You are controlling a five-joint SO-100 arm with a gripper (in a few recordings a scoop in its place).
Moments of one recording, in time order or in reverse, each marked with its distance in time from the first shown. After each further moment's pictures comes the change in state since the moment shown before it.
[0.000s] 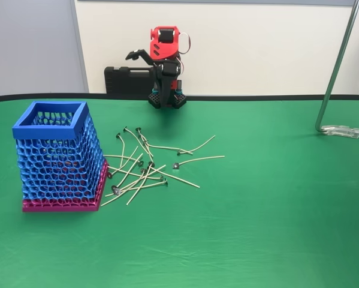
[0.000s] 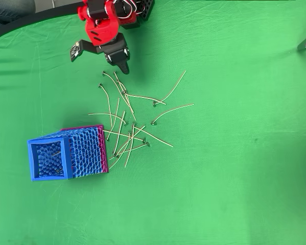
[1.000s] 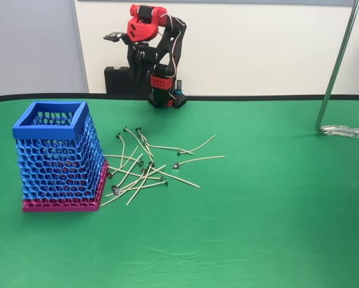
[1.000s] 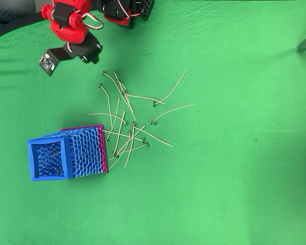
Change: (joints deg) arm 25.5 -21.7 -25.1 23.0 -42.6
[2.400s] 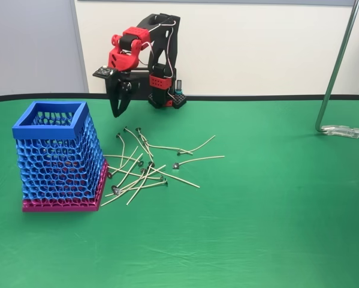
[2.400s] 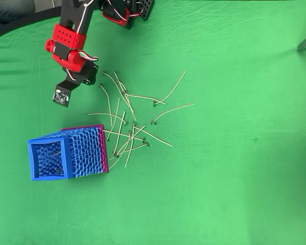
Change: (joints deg) arm 5.5 -23.9 5.6 -30.7 -27.9
